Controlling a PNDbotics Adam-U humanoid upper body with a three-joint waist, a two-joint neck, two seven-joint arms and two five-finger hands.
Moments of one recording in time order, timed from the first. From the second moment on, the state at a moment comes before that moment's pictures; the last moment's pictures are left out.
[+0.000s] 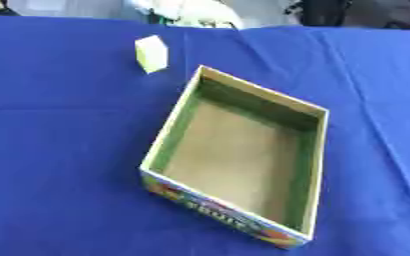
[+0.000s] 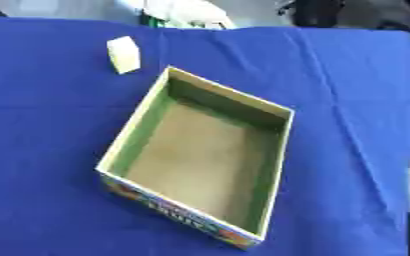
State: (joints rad) left arm -0.18 0.43 0.19 -1.98 -0.07 -0.17 0.64; right arm -0.13 -0.28 -0.46 -1.98 0.28 0.01 -0.34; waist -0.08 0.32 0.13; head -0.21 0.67
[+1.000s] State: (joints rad) left arm -0.33 0.64 0.15 -1.98 -0.15 -0.06 0.50; right arm -0.12 -0.28 -0.45 -1.98 0.28 0.01 -0.34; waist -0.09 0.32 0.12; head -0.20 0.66
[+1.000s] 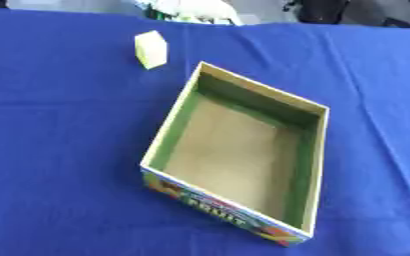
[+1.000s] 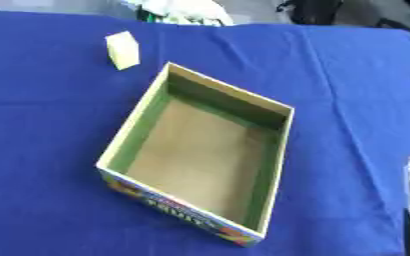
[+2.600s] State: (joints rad) left arm -1.23 0.61 -0.15 -0.98 -0.86 -0.19 -0.33; right arm -0.10 -0.30 -0.43 -1.98 0.28 0.01 -0.31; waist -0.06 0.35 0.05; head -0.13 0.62
